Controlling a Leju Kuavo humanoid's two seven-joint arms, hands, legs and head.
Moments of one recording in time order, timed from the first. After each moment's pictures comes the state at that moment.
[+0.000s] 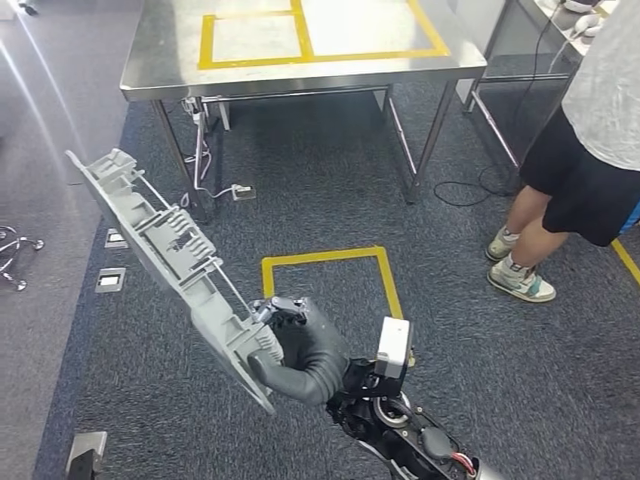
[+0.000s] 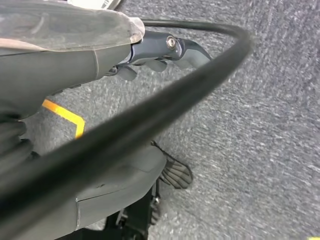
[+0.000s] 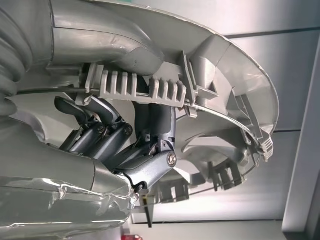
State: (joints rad) left arm -0.09 0.23 -0.70 -0.21 1.23 0.18 -0.20; right arm -0.39 0.11 0.95 -1.47 -0.36 0.26 -0.53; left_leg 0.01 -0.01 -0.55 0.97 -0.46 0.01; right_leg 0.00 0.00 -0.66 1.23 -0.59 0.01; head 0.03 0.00
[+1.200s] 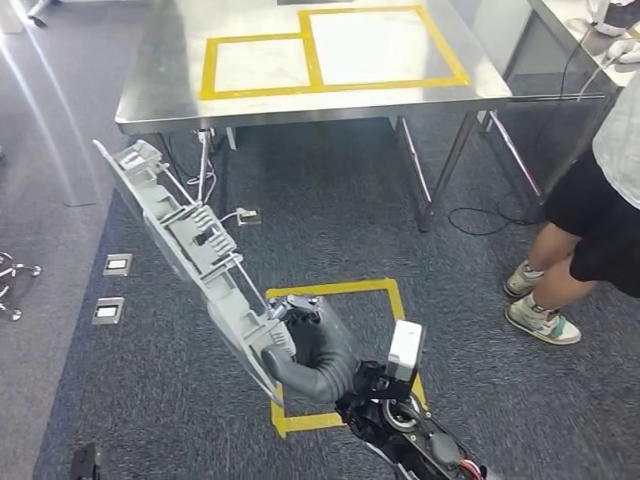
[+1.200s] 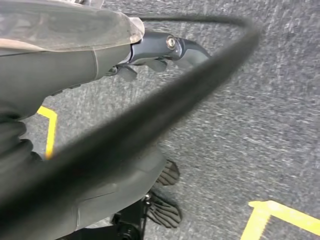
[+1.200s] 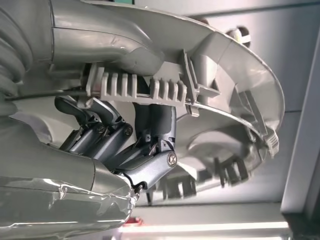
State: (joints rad) left arm -0.09 0.23 -0.71 -0.21 1.19 0.14 -0.21; right arm -0.37 0.10 0.92 -1.48 -0.34 0.23 -0.53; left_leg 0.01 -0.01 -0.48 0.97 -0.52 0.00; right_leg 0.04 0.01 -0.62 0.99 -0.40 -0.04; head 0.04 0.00
